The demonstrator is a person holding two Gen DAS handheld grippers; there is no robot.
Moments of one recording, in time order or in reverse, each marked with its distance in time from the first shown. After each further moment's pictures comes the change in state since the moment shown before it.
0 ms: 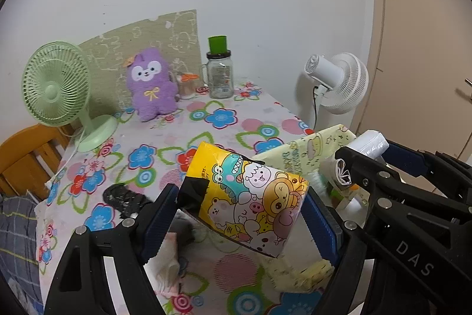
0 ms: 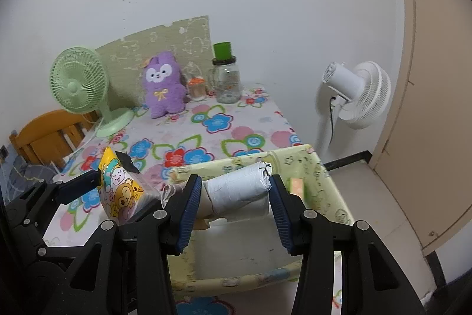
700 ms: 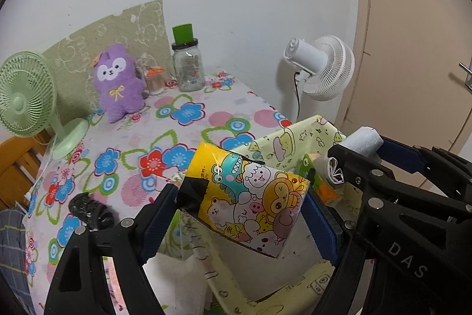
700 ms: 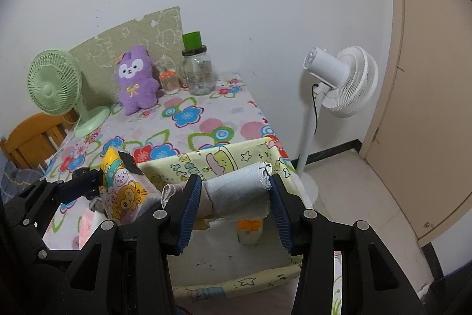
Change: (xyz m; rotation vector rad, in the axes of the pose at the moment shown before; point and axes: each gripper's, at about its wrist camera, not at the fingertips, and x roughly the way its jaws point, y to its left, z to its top) left arm 0.043 -0.044 0.009 0.056 0.065 -0.058; right arm 0.028 -0.053 0.001 0.039 0.046 -0.043
